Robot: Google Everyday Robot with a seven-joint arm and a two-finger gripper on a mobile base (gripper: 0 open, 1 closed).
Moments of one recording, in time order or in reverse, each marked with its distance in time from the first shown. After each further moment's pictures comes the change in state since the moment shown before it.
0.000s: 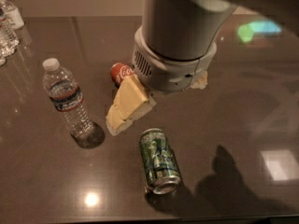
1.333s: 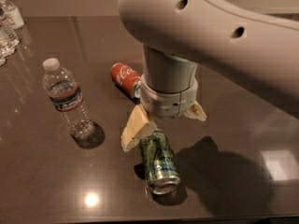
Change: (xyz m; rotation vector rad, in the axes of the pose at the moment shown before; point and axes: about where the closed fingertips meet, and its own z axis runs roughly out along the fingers) arm 0.022 -0.017 0.095 -0.006 0.241 0.155
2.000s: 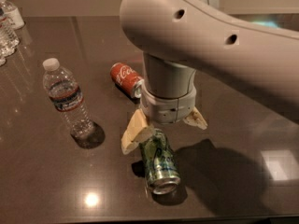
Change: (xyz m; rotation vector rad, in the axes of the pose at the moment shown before) arm 0.005 0.003 0.014 -0.011 0.043 0.074
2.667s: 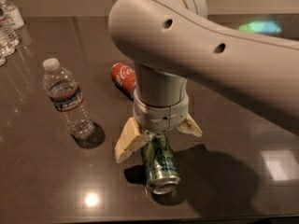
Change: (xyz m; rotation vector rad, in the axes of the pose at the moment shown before) arm 0.010 0.016 0.007 -0.004 0.026 -0.001
